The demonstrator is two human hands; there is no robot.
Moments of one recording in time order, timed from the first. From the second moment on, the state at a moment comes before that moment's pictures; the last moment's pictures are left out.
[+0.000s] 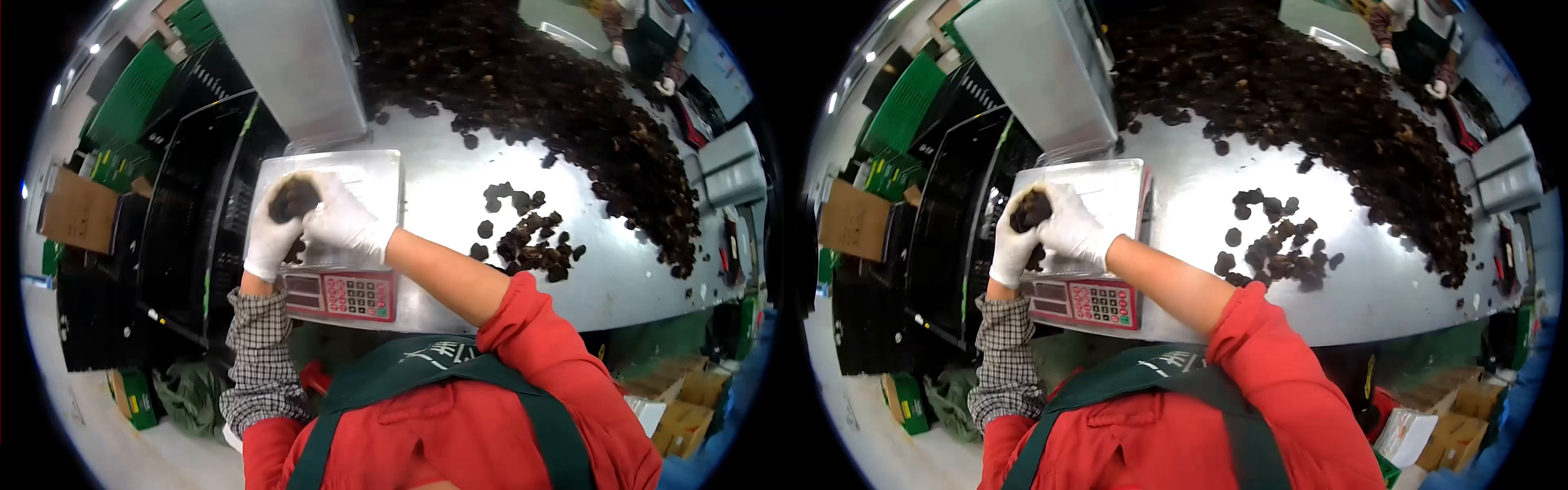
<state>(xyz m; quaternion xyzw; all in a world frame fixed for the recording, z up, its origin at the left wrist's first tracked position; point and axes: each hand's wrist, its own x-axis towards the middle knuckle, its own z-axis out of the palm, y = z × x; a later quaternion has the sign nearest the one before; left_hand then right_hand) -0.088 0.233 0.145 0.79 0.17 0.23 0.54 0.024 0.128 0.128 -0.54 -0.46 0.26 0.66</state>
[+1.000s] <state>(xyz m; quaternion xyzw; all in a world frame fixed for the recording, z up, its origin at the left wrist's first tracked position) 0.048 -0.031 -0.002 0.94 -0.19 -0.01 0.27 0.137 -0.288 0.005 -0.89 -0.38 0.04 0.23</state>
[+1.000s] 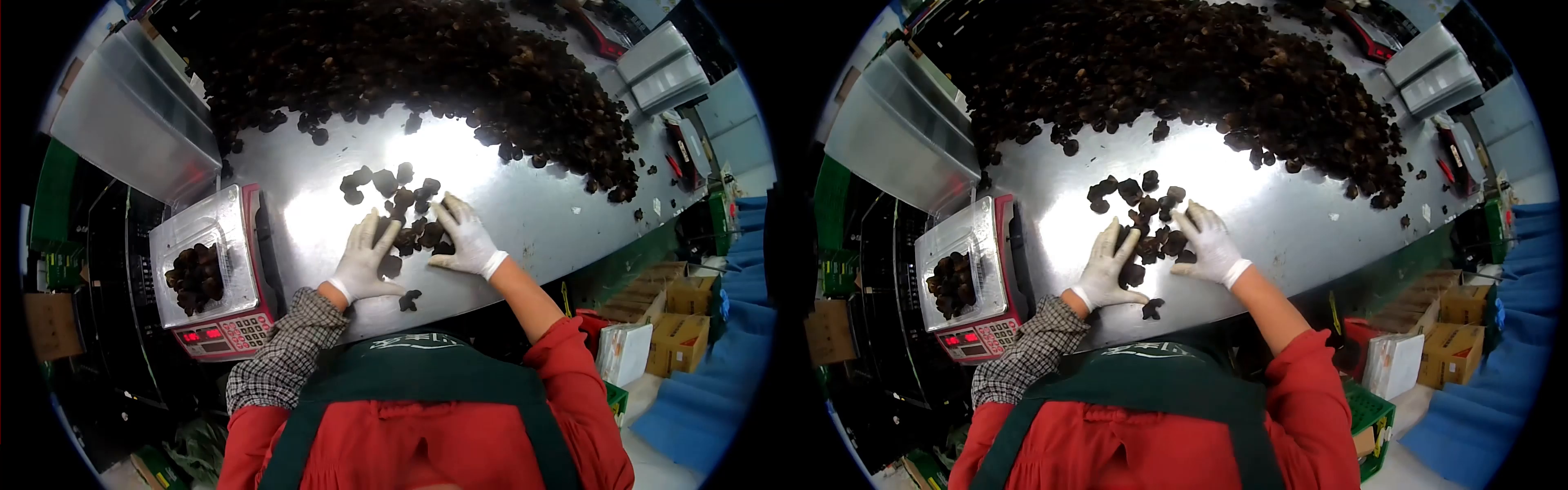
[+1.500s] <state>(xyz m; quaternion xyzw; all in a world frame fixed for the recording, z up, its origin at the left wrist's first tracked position) 0.082 -0.019 0.024 0.38 0.25 -0.01 0.89 0.172 -0.258 0.029 -0.72 -0.08 0.17 0.67</state>
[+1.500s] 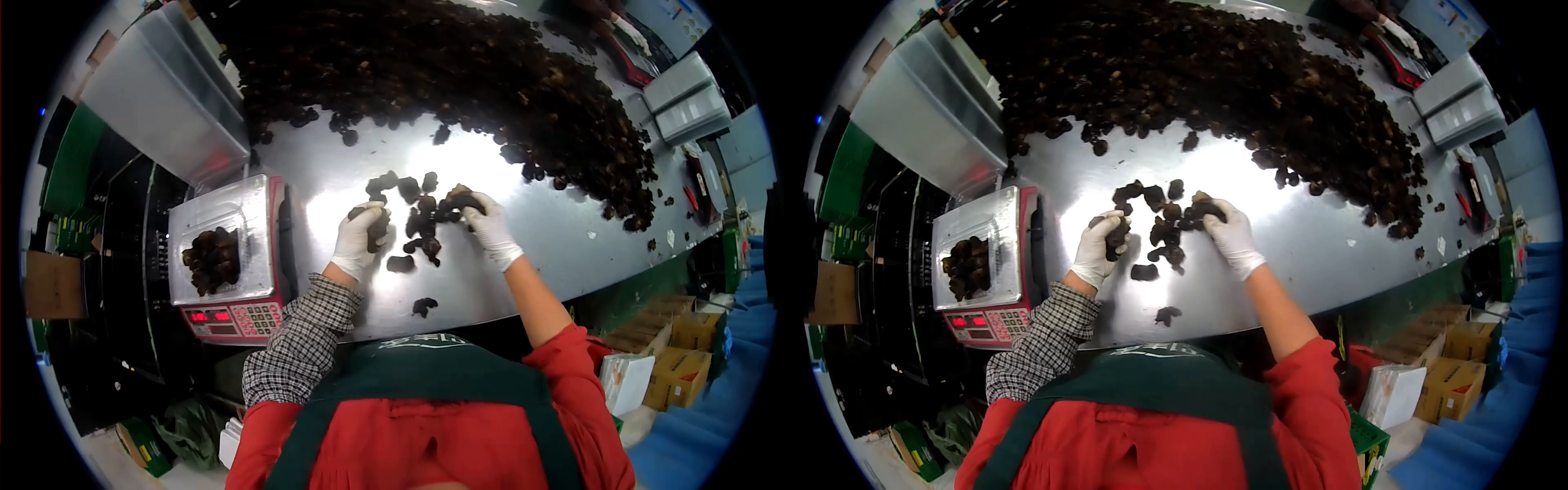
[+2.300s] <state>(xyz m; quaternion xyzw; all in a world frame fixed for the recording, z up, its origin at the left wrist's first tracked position) -0.079 0.209 0.123 0.66 0.23 0.33 0.64 0.021 0.084 0.125 -0.72 -0.54 0.07 0.43</state>
